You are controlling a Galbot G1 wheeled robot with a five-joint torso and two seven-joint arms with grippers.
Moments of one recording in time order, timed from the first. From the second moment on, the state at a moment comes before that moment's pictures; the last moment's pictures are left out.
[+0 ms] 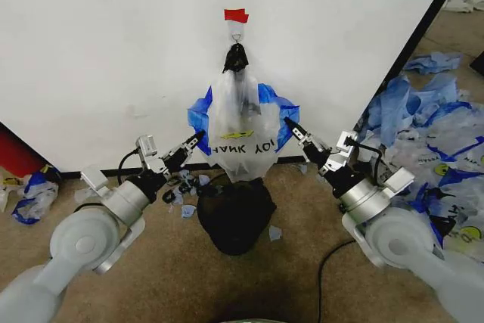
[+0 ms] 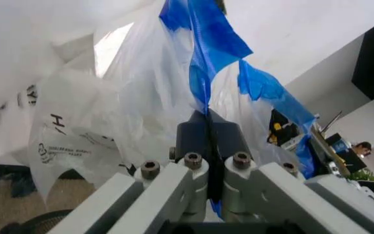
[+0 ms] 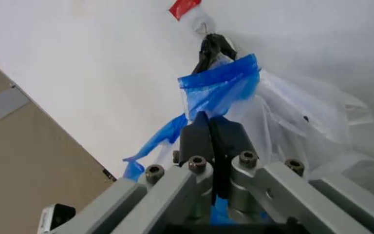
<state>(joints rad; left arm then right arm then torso) 1.21 -0.73 -0.44 -2.28 -1.60 0.11 -0.08 -1.01 0.63 0.12 2.23 1.48 0.21 0.01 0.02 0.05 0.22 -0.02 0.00</state>
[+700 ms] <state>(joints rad) 1.39 -0.77 -0.65 -2.43 -1.52 0.11 -0.09 -1.30 0.65 0.33 2.31 1.45 0.28 -0.04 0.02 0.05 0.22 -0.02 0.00</state>
